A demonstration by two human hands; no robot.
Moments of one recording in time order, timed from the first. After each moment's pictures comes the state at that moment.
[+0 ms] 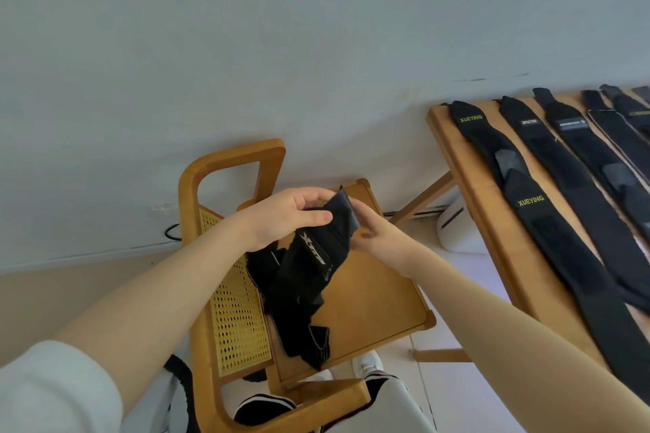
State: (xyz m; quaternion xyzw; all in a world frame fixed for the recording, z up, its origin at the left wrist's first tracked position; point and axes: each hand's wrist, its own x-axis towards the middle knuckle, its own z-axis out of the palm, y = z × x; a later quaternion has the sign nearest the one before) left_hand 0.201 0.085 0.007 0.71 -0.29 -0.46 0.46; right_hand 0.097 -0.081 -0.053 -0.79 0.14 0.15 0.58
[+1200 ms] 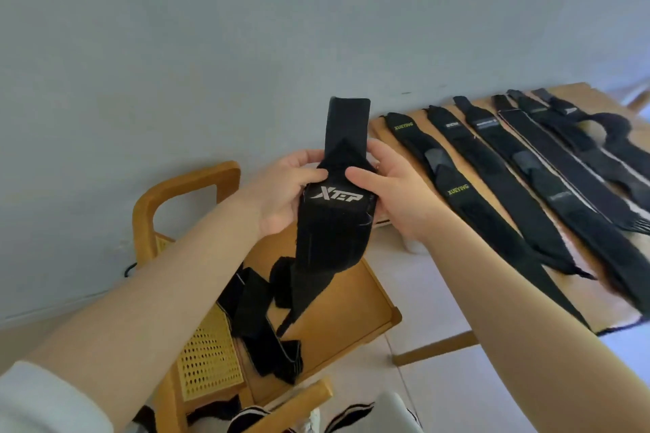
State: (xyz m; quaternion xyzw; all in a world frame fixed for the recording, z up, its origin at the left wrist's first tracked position) left_hand 0.143 0.016 0.077 0.57 -0.15 -0.47 0.65; right_hand 0.035 -0.112 0.072 -0.67 0.15 -0.09 0.72
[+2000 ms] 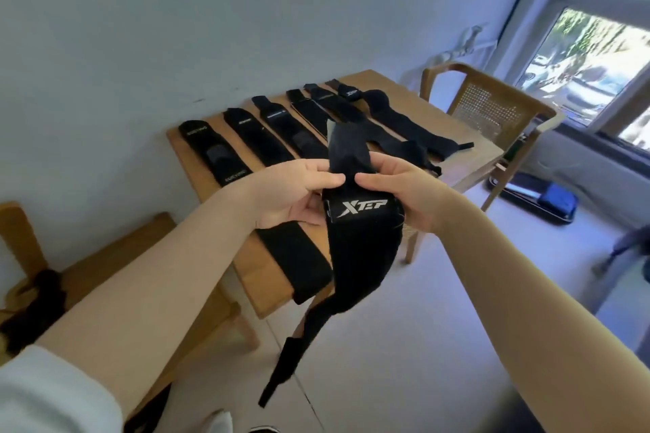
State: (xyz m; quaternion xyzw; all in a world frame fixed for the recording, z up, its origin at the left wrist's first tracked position) left_hand -0.187 -0.236 0.116 0.57 -0.35 -0.60 0.43; right_hand -0.342 -0.343 0.112 -0.62 0.28 -0.08 0.73
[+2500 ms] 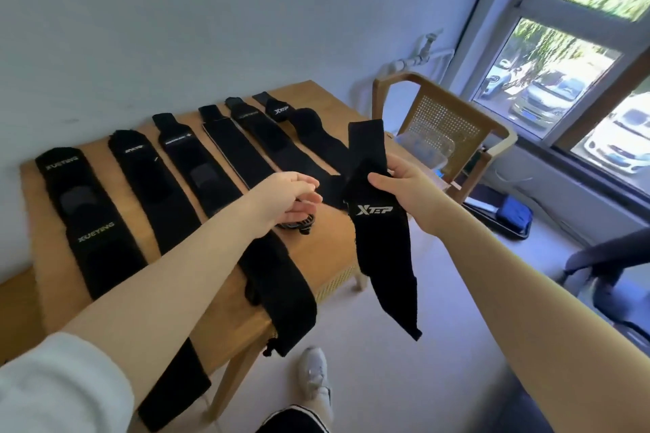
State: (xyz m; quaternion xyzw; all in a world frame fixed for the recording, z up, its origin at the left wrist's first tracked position) left_hand -0.221 -0.486 0.047 0.68 -0.28 -0.50 0.46; right_hand -0.400 -0.590 0.075 -0.67 0.38 -0.18 0.61
